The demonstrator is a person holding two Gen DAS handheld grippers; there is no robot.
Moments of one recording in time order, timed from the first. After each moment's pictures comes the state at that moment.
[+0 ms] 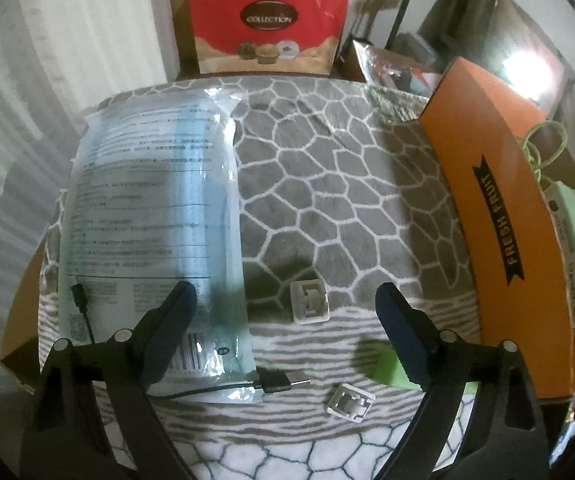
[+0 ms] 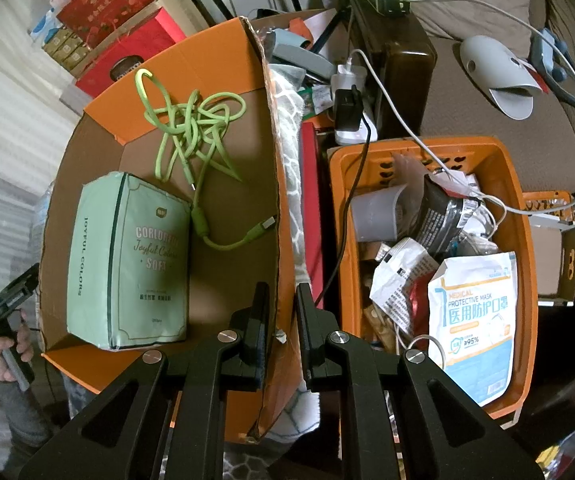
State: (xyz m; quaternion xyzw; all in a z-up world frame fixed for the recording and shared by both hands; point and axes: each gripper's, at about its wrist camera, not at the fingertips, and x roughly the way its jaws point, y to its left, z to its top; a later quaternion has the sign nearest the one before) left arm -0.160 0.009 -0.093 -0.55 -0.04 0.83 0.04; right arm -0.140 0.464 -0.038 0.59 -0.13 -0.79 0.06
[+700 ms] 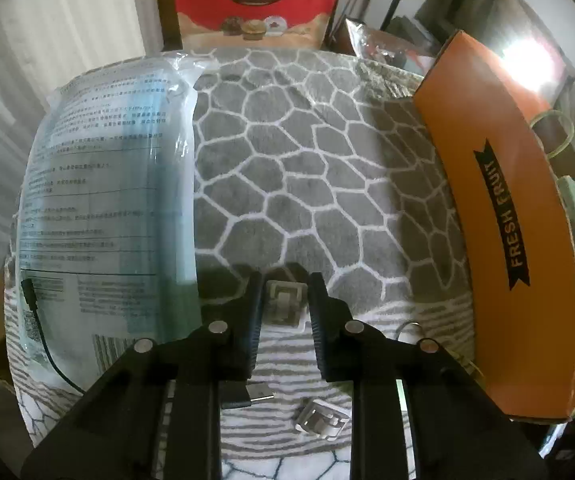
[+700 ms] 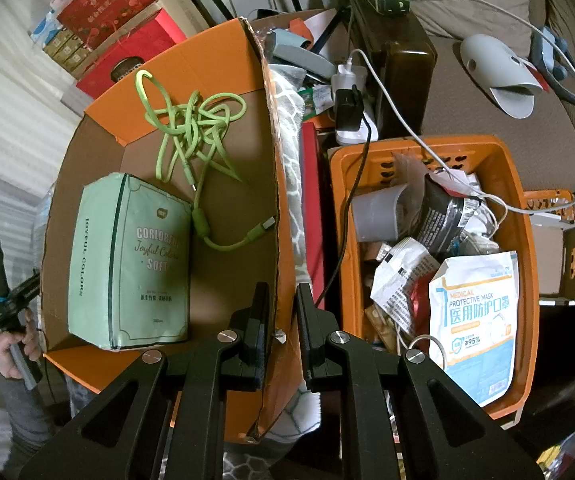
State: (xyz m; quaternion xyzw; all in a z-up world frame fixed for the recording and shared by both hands) left arm -0.169 0.025 -0.115 -0.57 -0.05 0.81 0.06; right arm -0.140 0.463 -0.039 0.59 -0.13 -0.79 0.06
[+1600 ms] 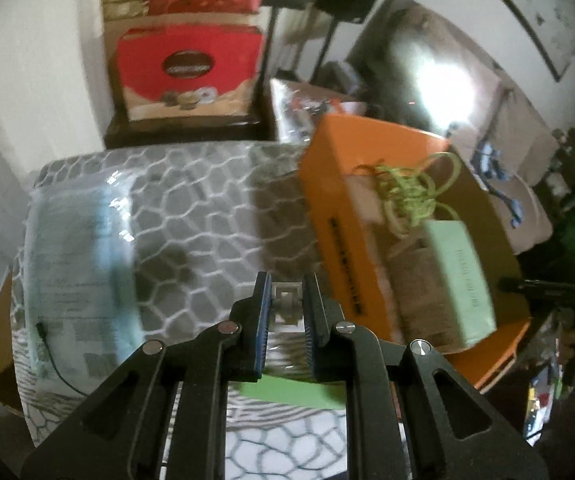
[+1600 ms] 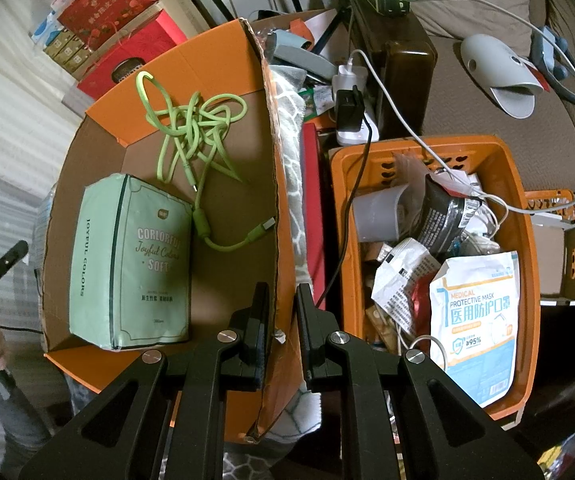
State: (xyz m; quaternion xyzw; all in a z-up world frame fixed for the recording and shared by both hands) left arm -0.154 0.070 -0.014 -0.50 -0.06 0.85 0.15; right arm -0.140 0.464 -0.039 0.59 -0.13 -0.79 0.06
